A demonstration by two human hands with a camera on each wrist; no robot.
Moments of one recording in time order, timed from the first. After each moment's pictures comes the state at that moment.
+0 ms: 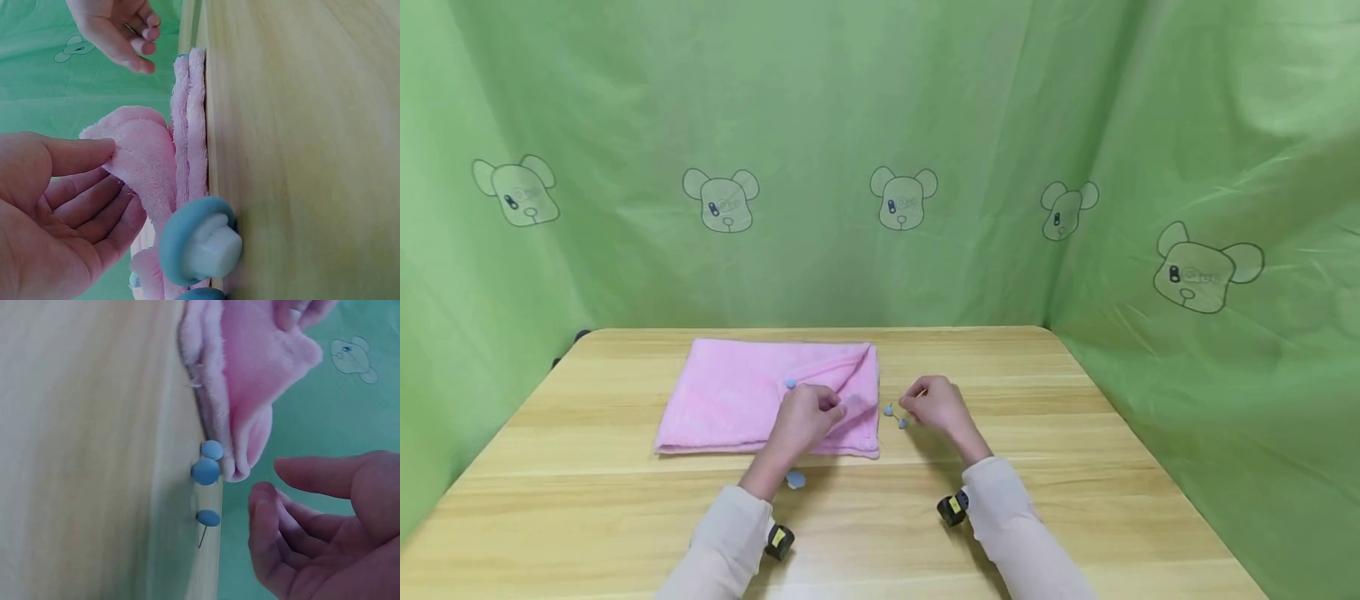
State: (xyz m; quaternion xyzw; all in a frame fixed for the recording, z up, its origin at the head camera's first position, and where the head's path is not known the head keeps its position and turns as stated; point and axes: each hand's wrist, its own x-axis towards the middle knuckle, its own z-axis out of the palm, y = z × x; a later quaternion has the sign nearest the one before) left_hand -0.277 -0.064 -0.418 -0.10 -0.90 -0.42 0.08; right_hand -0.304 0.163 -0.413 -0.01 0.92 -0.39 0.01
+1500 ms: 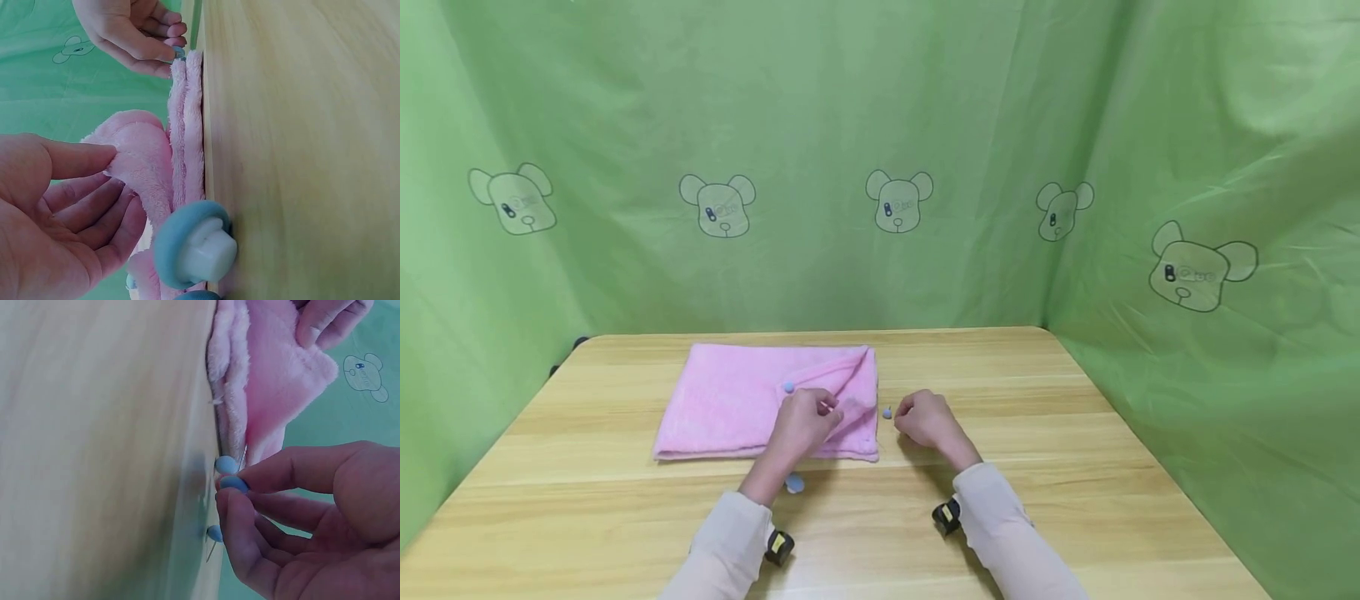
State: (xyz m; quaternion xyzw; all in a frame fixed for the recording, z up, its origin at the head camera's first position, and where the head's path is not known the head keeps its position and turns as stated) left_hand -0.275 -0.062 -0.420 -0.09 -0.90 -0.42 0.09; right_hand -0.299 0.155 -0.424 -0.05 0.95 -0.29 0.02
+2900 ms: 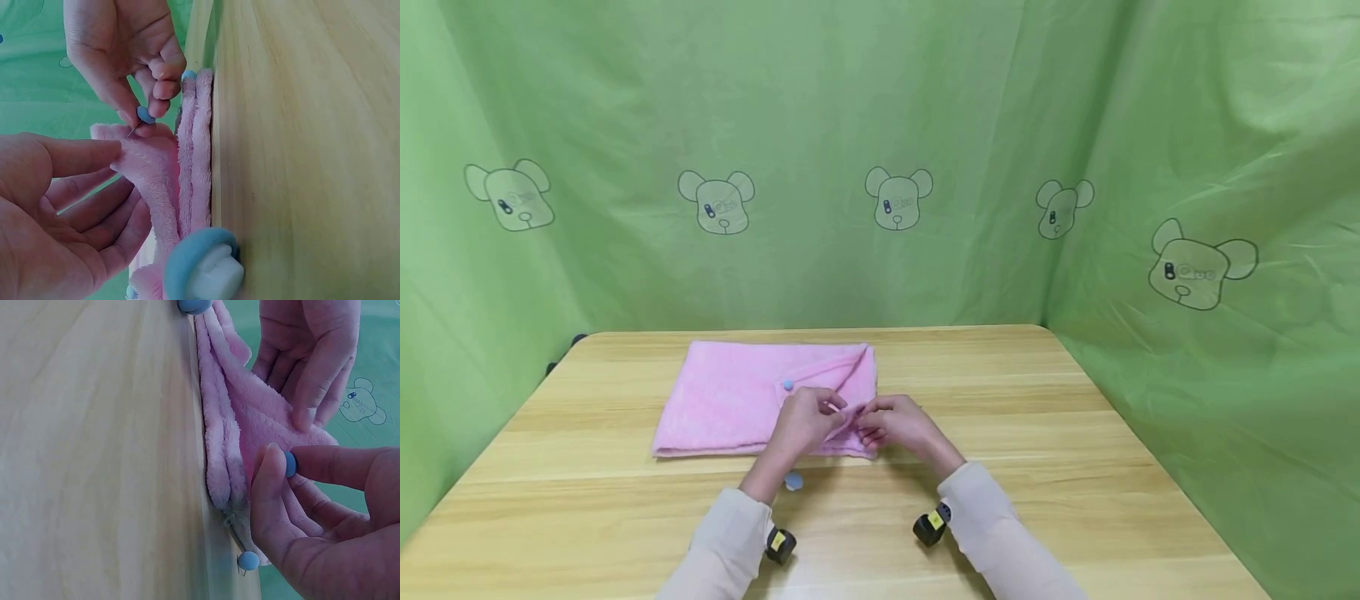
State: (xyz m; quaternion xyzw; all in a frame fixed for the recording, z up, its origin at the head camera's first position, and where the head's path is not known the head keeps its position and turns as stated) left_hand -0.273 -0.061 -0.418 -0.09 -0.89 -0.45 0.04; right_hand -0.290 0.125 -0.430 -0.09 0.77 -0.60 0.17
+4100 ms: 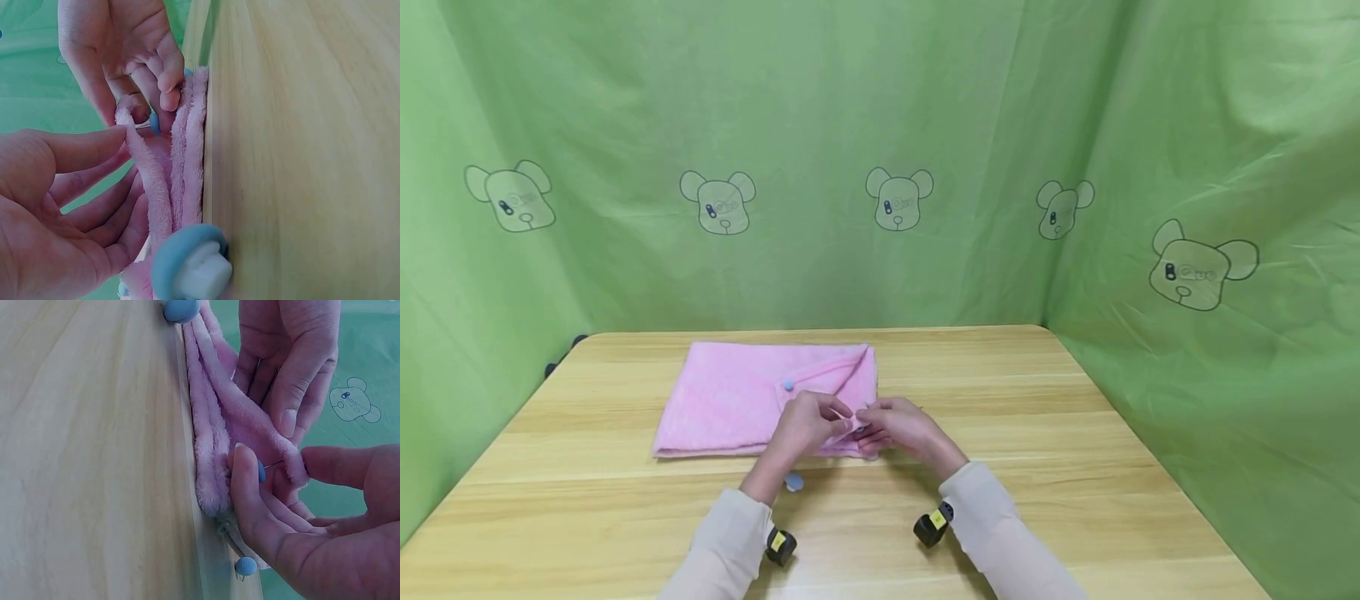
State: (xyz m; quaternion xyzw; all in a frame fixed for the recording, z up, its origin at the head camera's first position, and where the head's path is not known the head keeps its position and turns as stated) left_hand -0.275 -0.063 -0.422 -0.10 -0.89 -0.45 0.00; right_hand -0.289 0.125 -0.426 -0.09 0.73 -0.64 0.22
